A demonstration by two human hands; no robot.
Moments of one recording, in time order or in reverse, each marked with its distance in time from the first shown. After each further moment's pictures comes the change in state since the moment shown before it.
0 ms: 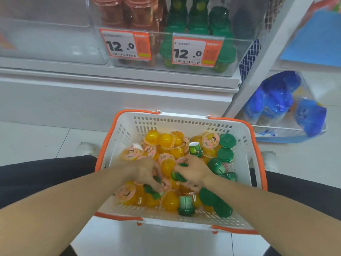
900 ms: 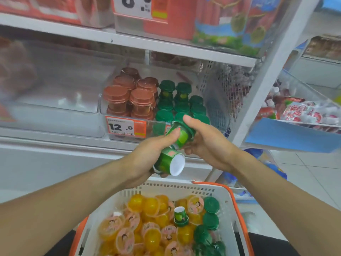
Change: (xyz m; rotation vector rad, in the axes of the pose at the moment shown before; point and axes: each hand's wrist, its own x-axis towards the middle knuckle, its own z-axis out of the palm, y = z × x) left_hand -0.114 0.131 -0.111 -0.883 0.346 0.694; right_hand -0.079 -0.202 -0.193 0.630 0.059 -0.544
